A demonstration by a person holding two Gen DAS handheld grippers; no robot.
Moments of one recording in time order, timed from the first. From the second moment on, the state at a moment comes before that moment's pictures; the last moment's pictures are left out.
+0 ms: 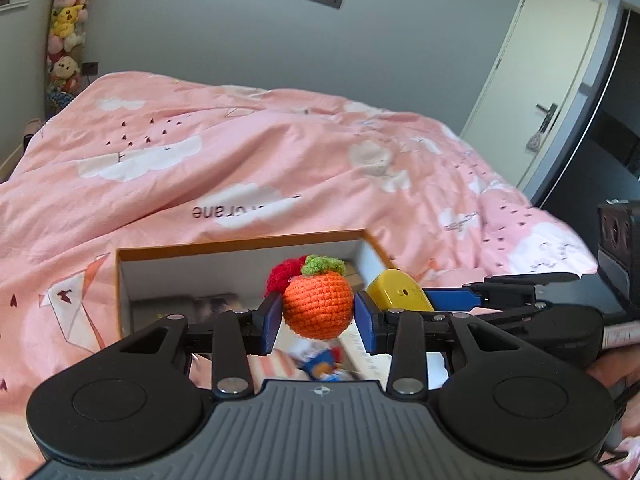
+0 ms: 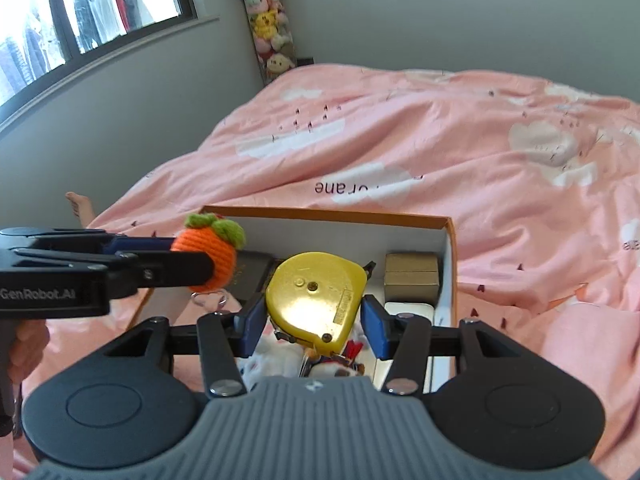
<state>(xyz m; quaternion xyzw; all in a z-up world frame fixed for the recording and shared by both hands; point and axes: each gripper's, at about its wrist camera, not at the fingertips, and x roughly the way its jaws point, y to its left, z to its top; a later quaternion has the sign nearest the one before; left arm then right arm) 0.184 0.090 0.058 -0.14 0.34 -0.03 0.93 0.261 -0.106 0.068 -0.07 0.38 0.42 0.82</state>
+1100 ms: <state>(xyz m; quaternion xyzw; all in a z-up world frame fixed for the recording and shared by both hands) 0.272 0.125 -0.012 -0.15 0.43 -0.02 0.89 0.340 0.020 -0.049 -0.29 0.41 0.41 0.76</state>
